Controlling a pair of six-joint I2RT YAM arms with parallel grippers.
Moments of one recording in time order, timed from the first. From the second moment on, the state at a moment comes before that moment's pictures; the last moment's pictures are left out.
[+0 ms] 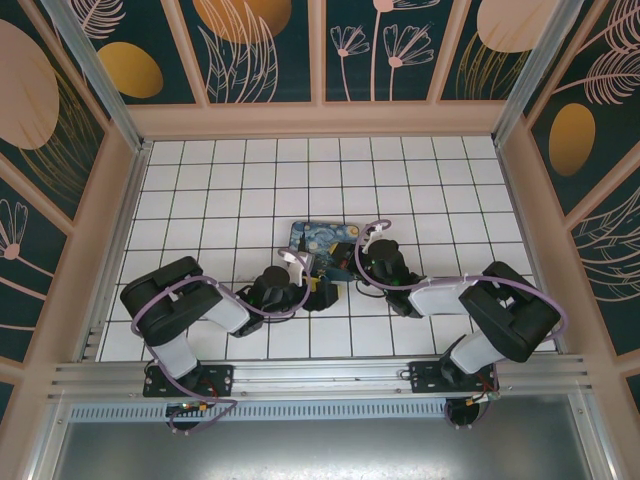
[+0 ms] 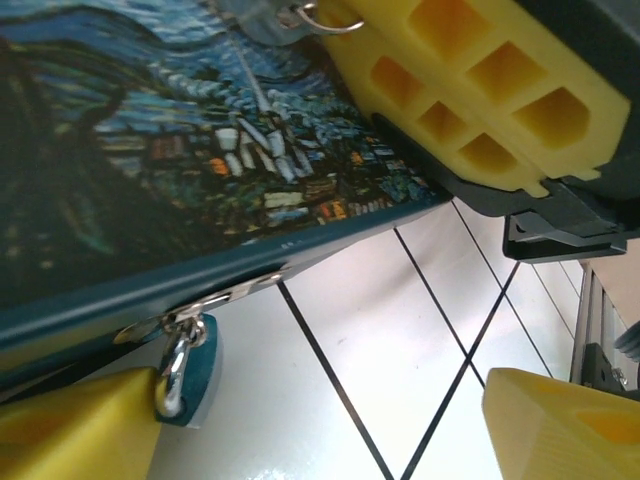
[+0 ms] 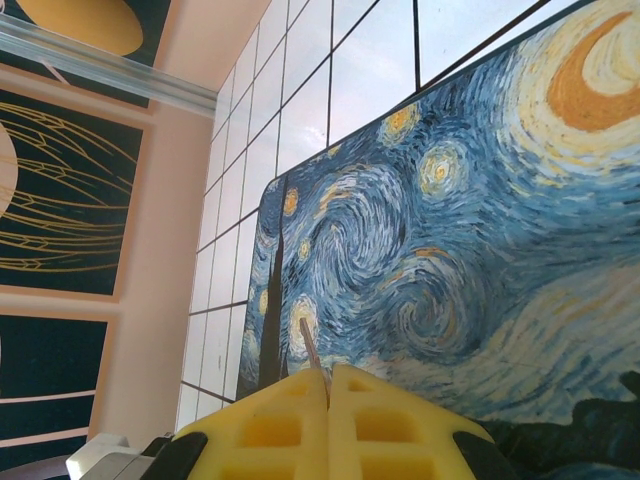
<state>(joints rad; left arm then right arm) -0.91 1.73 0.36 0.99 0.20 -0.76 0.76 1.50 0.42 0.74 -0.06 1.12</state>
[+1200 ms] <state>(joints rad) -0.91 1.78 0.39 0.93 0.08 -0.79 0.76 1.50 0.42 0.74 -0.06 1.12</state>
